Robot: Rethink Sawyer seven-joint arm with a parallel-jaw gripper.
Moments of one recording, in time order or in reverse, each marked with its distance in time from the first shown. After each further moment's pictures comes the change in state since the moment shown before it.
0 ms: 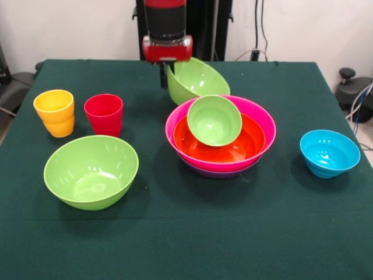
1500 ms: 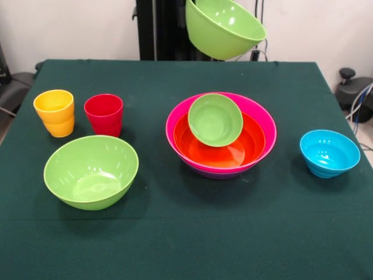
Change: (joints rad) arm -0.047 -0.494 0.218 0.170 0.319 0.254 0.000
